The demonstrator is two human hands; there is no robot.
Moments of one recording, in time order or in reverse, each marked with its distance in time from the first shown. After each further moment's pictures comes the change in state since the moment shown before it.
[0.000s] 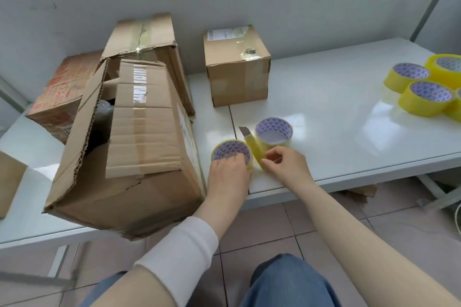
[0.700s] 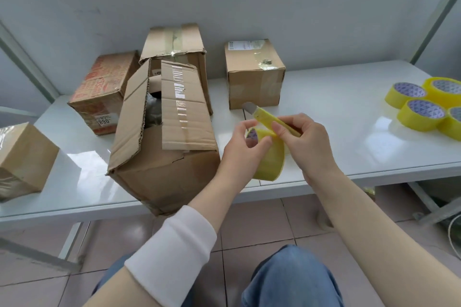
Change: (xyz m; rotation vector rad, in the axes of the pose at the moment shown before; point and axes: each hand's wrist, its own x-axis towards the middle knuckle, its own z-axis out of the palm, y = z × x) left_hand -0.050 0.002 -0.076 -1.291 0.066 -0.172; right_hand -0.062 -0.100 -0.044 0.460 0.144 -0.220
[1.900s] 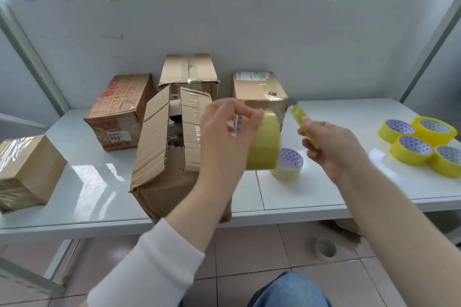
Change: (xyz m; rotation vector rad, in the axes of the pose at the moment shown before) left_hand -0.028 0.069 -0.048 -0.012 0.385 0.545; right_hand 0.020 -0.066 -0.014 0.236 0.112 0.400
